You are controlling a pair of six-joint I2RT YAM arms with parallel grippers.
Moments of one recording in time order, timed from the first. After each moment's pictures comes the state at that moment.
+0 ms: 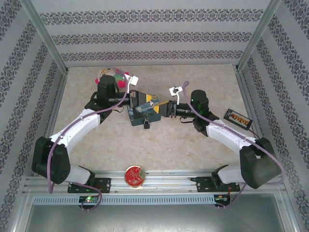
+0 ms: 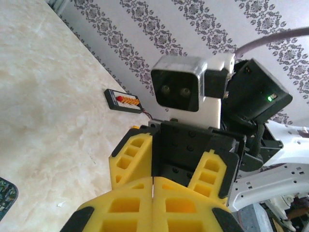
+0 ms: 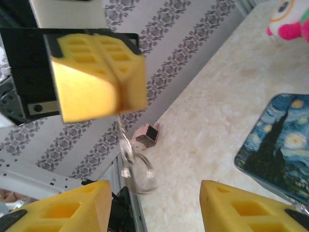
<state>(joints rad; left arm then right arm) -0.36 1.41 1.05 0.10 0.93 -0.56 0.45 1.34 0.75 0.43 -0.87 0.69</state>
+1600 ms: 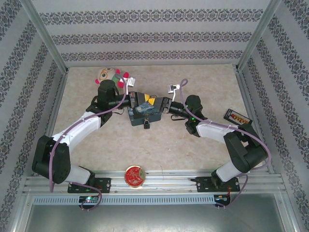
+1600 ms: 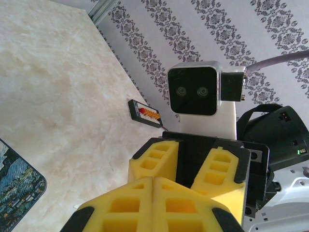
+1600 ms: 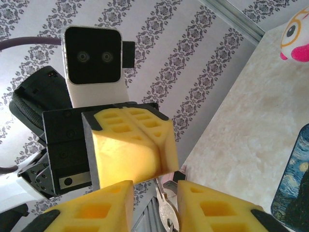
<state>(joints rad) -0.35 1.42 0.96 0.21 0.81 -0.68 0.52 1.55 0.72 0.95 -0.72 1.07</state>
